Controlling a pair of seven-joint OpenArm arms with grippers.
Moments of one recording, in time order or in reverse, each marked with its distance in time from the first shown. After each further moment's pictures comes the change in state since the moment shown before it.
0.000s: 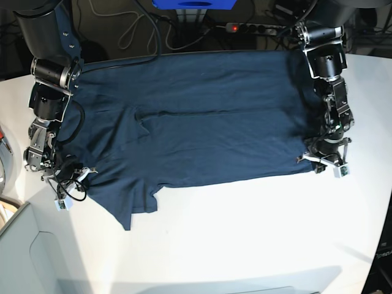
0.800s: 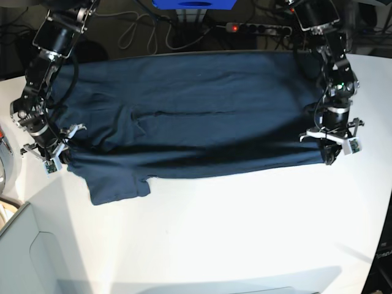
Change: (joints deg) left arm 20.6 6.8 -7.2 37.2 0.3 -0.9 0.9; right arm -27.7 -4.3 7.9 46.6 -0.2 7.6 -6.4
